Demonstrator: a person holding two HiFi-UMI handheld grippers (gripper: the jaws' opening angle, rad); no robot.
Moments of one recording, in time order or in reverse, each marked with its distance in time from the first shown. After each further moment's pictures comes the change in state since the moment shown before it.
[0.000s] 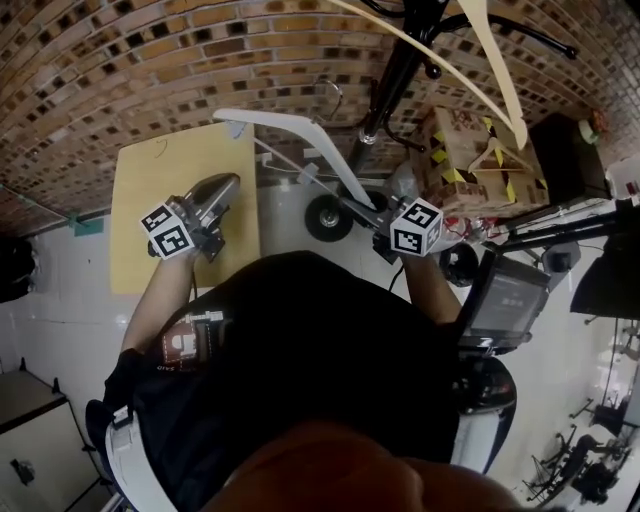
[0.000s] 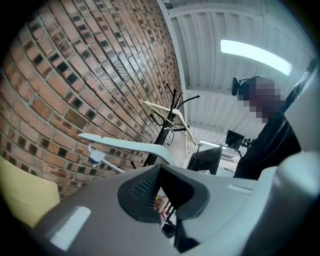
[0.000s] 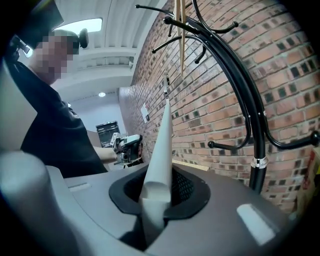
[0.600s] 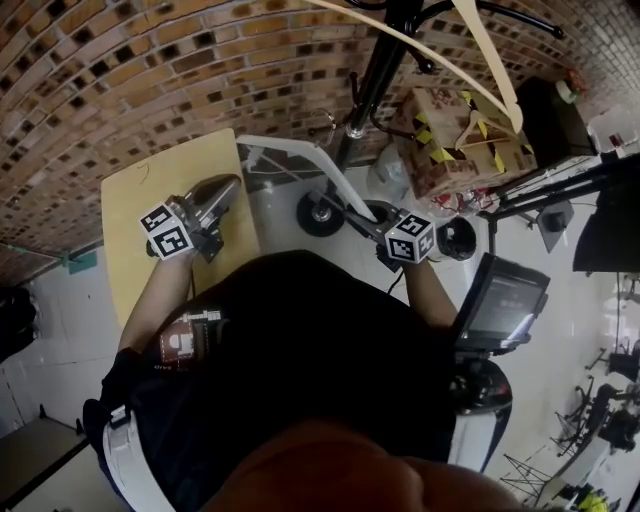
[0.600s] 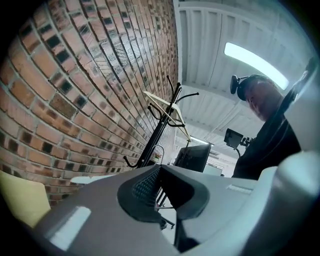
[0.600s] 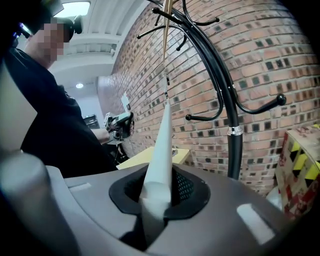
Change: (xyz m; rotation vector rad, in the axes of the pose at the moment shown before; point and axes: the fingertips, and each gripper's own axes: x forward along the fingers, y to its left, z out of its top) left arm 0.027 0.027 0.000 -0.034 0.098 -0.154; right arm -0.009 -0.028 -0.079 0.082 0.100 -0.228
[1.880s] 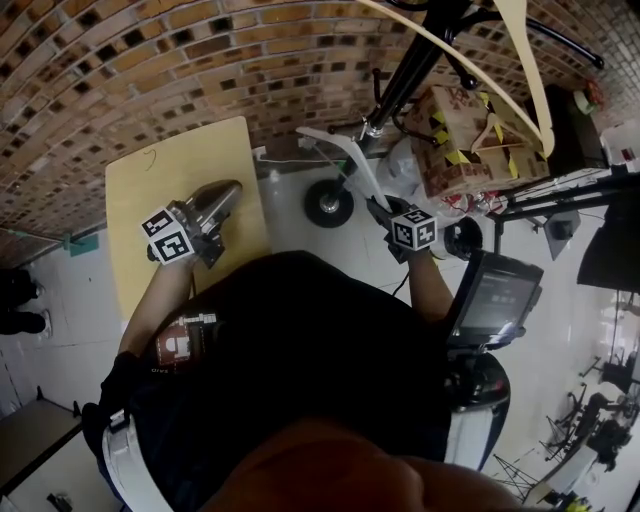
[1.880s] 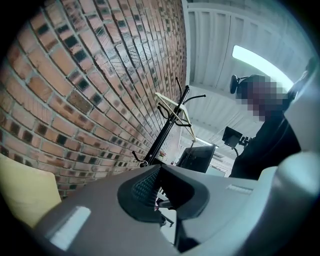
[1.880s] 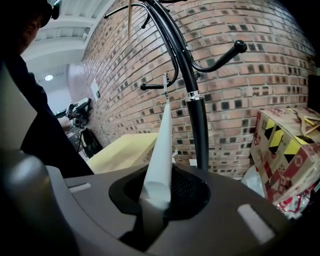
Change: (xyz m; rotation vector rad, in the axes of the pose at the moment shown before) left arm -0.033 0.023 -0.016 -0.065 0.013 0.053; right arm 0.021 -0.106 -0.074 0.118 0.130 -0.272
